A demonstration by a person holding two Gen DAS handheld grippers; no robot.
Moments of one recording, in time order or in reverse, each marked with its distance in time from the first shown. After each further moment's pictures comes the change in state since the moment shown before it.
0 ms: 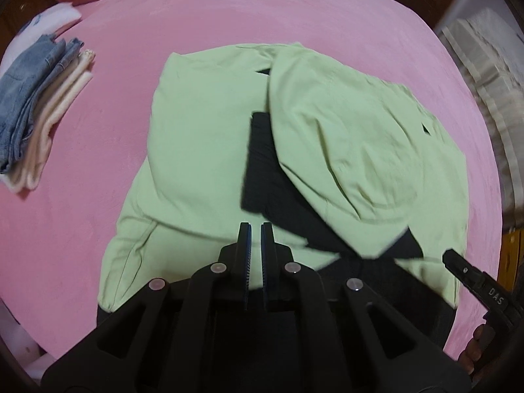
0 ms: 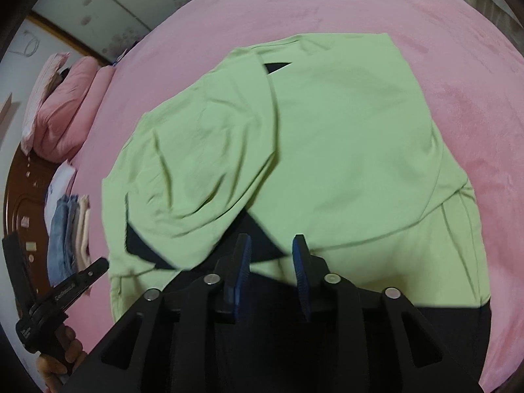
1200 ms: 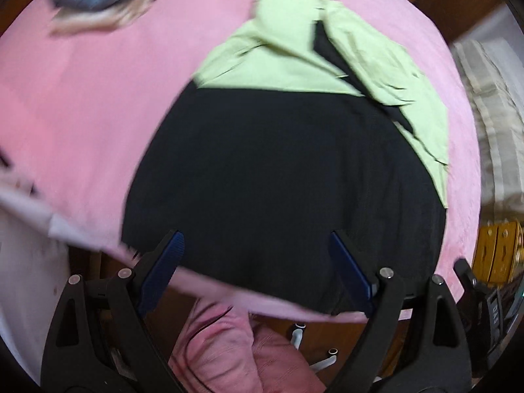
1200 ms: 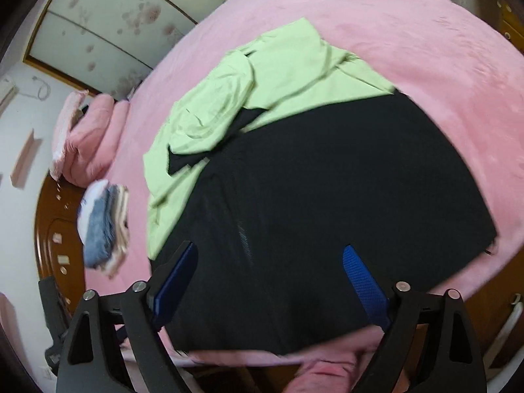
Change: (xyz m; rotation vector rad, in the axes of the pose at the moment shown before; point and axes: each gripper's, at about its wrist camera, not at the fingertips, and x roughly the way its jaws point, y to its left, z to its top) left arm -0.119 0.096 -0.246 -0.225 0.107 -0.046; right arm -0.207 -0.073 -0.262 0.163 -0.102 0.096
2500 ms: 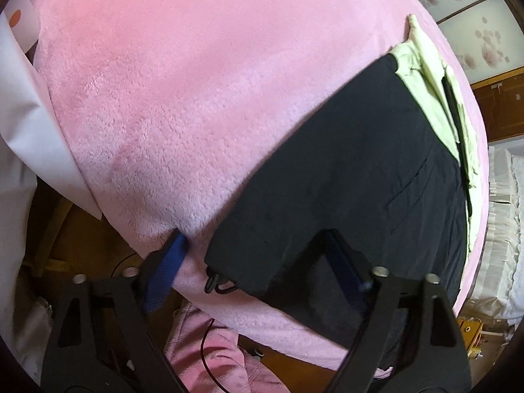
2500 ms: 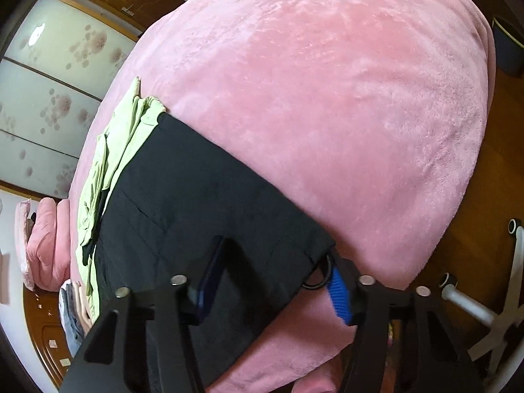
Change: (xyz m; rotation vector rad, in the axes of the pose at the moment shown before) left arm 0.120 0.162 -0.037 -0.404 -0.048 -0.078; right arm 0.003 -0.246 -0.027 0.412 -0.172 -0.160
